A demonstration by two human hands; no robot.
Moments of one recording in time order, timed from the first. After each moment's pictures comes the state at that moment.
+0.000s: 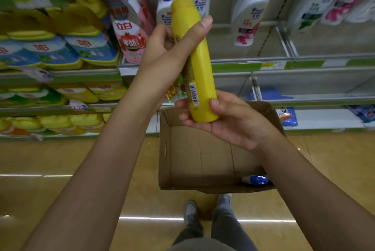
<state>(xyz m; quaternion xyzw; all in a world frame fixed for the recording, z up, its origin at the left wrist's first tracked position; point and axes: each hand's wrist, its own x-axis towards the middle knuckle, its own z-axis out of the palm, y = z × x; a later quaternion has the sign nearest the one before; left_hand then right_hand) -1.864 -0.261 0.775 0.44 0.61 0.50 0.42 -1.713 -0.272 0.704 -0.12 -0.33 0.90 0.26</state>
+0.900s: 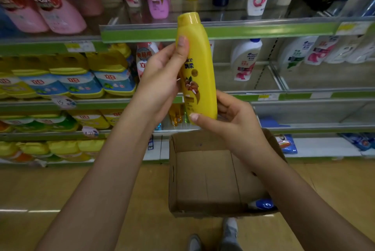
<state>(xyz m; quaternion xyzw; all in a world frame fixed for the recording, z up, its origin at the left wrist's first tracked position) -1.902 -0.293 0.832 0.44 0.45 0.59 0.51 -1.752 -0.317 0.784 -0.37 -0.60 0.58 0.42</state>
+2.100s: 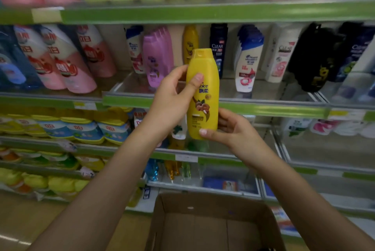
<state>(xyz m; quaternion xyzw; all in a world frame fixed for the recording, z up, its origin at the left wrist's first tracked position) -1.842 -0.182 0.898 0.57 0.53 0.58 0.25 -1.687 -0.154 0.838 -0.31 -0.66 0.58 0.36</state>
